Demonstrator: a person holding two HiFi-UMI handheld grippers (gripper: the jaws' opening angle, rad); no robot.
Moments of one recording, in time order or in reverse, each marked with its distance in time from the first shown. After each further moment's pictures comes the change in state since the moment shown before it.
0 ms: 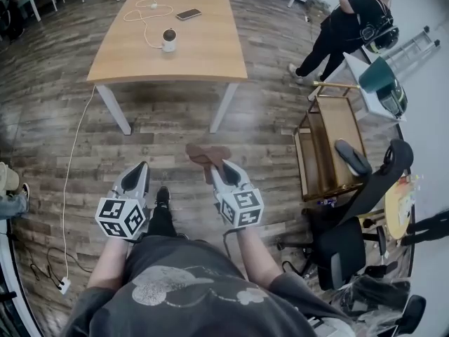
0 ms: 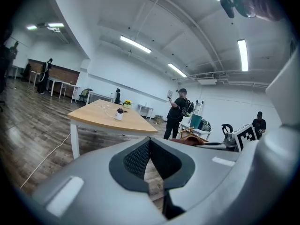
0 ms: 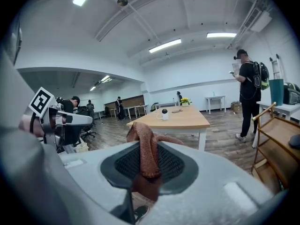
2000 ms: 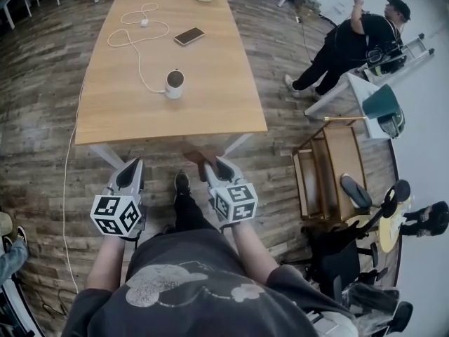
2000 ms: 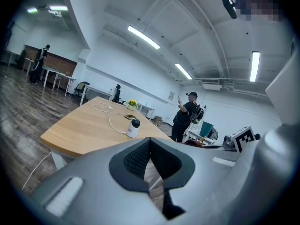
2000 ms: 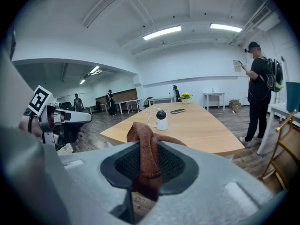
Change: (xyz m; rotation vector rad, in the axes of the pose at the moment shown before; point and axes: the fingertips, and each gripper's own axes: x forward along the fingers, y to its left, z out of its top) left arm 0.220 0.205 0.119 -0.068 0.019 -0.071; right arm 0.288 -0.045 0.107 0.004 0.081 -0.081
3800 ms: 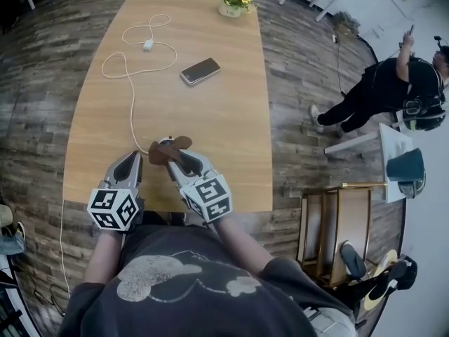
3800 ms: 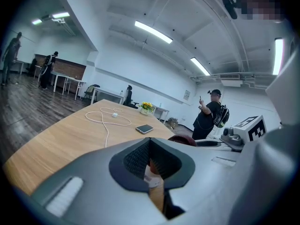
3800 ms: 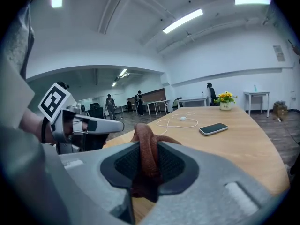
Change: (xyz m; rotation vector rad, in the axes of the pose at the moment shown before) left arm 0.236 0.093 0.094 -0.014 -0.014 0.177; right arm 0.249 -0.027 0.139 -0.139 -0.002 0.423
